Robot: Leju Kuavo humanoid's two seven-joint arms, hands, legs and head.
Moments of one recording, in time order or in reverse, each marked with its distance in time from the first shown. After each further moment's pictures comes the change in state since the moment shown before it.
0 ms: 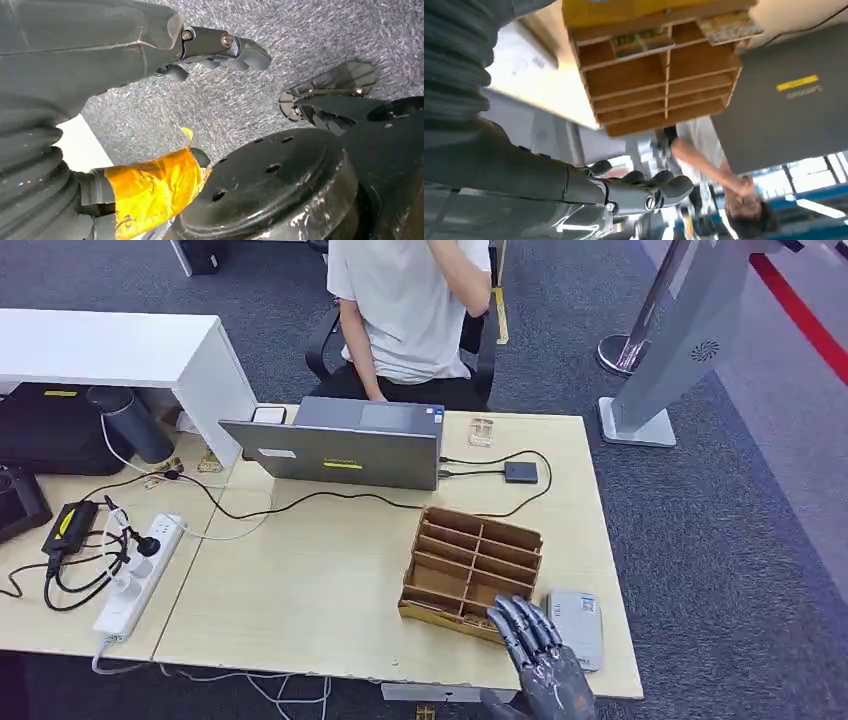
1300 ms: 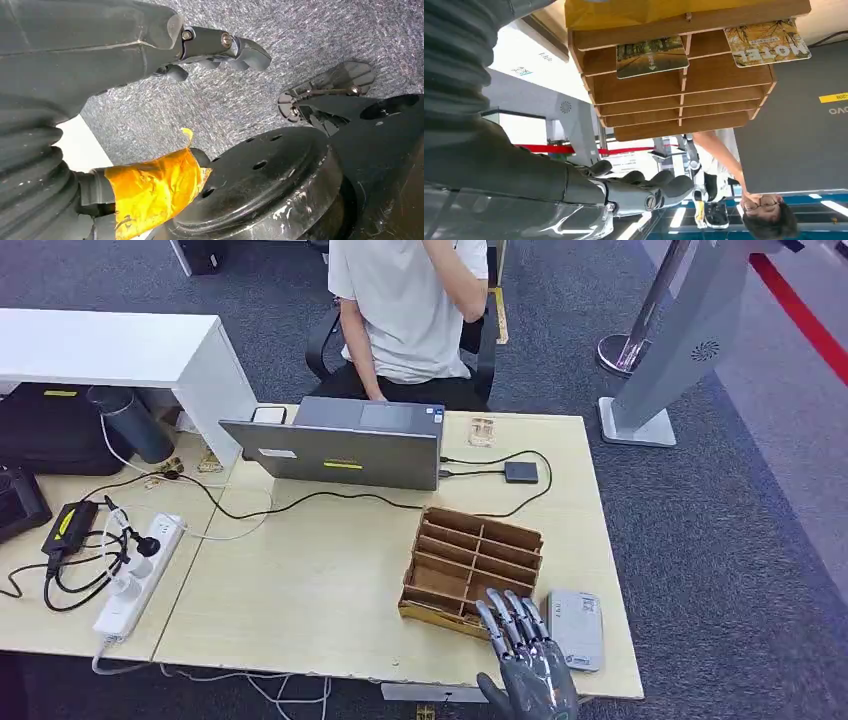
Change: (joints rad) left arm -0.015 -0.008 0.000 0.000 -0.014 0.000 0.012; right arm -0.017 0.150 -0.066 0.163 0.171 -0.008 0.053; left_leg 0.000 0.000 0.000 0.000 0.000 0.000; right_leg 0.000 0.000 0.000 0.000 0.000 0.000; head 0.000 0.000
